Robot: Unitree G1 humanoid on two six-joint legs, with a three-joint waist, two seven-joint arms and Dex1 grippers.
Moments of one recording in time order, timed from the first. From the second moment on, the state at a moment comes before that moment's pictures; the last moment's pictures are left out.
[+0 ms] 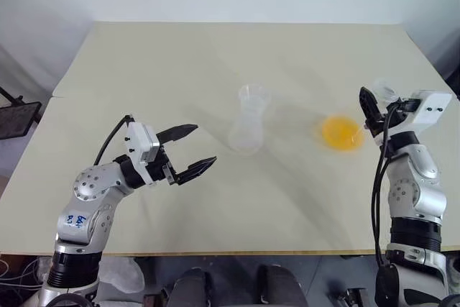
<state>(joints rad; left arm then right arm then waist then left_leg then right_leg) -0.23 0.51 0.12 -0.31 -0.51 0.28 -0.82 -0.47 -0.44 -0.40 0.19 0.46 0.10 0.38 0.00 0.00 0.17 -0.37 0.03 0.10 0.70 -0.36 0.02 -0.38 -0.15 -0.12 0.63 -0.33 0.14</state>
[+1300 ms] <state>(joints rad) -0.22 0.43 0.10 -0.30 -0.48 0.24 -0.71 -0.82 -0.54 0.19 0.30 -0.54 -0.47 0.18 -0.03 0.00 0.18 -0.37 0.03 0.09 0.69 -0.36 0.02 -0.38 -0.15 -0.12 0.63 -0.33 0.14</state>
